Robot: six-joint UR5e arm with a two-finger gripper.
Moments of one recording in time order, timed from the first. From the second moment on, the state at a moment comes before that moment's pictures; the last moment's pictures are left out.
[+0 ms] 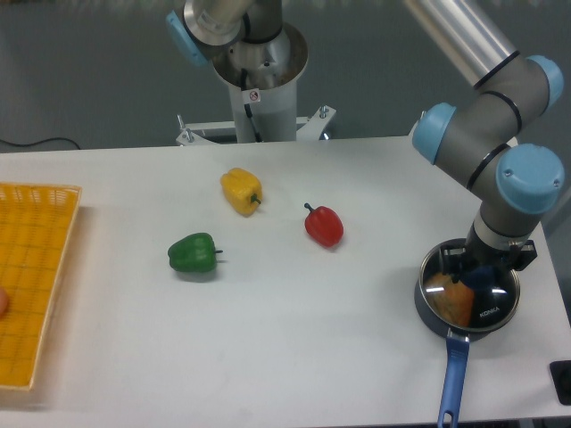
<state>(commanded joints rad) 2.77 -2.19 -1.27 -1.18 1.59 0.69</state>
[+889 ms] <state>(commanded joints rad) 2.77 -2.18 -1.29 -1.15 1.60 0.71</state>
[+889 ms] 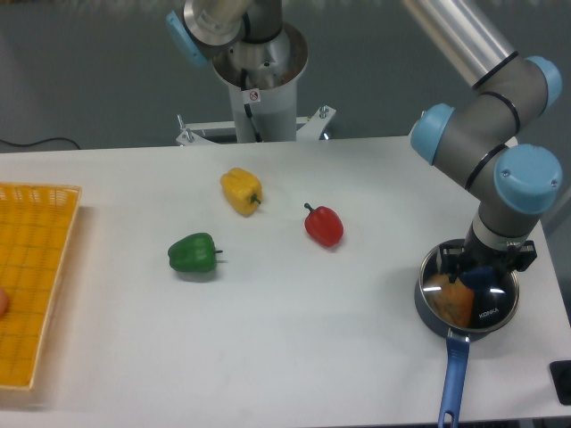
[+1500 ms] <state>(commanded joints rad) 2.72 -2.00 -1.41 -1.20 1.60 0.72</state>
